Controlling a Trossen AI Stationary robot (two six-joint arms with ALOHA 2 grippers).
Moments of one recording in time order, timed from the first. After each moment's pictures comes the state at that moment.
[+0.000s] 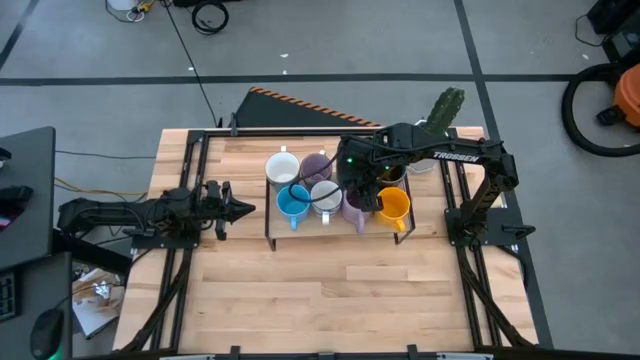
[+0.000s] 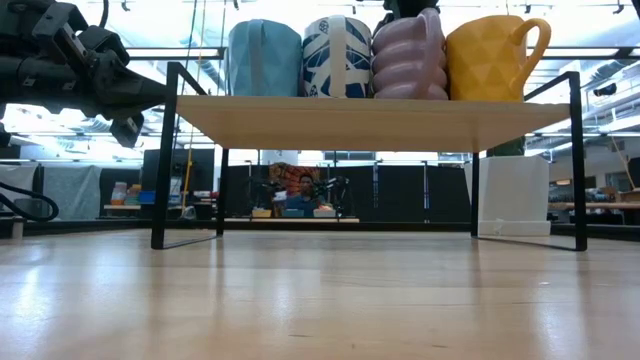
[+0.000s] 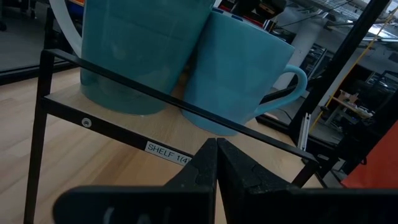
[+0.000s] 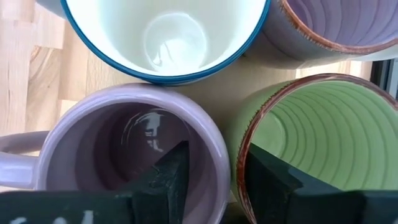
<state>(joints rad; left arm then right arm) 0.04 0.22 0.01 0.20 -0.06 -0.41 -0.10 1.72 1.83 -1.33 -0.01 -0.23</state>
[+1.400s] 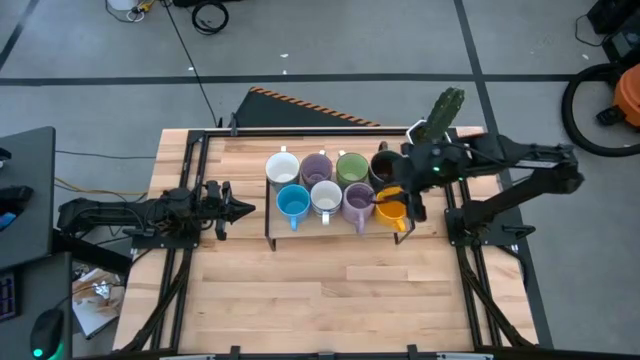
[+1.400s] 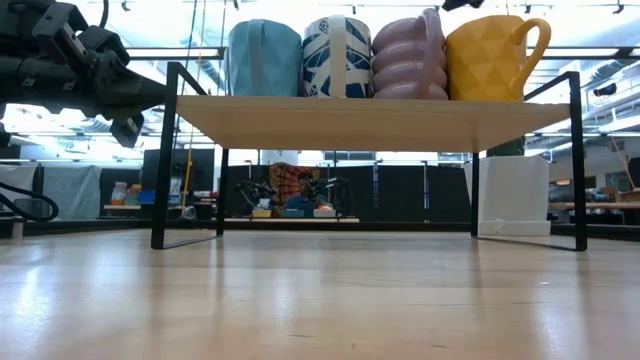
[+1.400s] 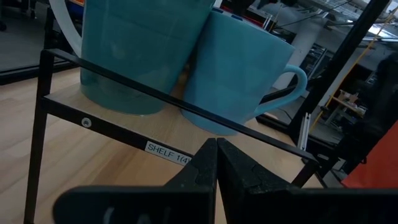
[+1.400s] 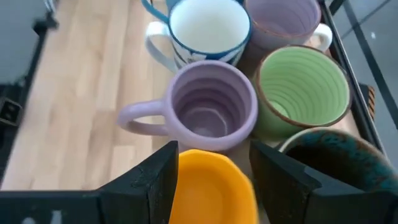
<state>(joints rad) 0.04 0.22 0.01 0.20 -0.06 -0.41 0.06 1.18 1.44 -1.08 0.09 0.06</state>
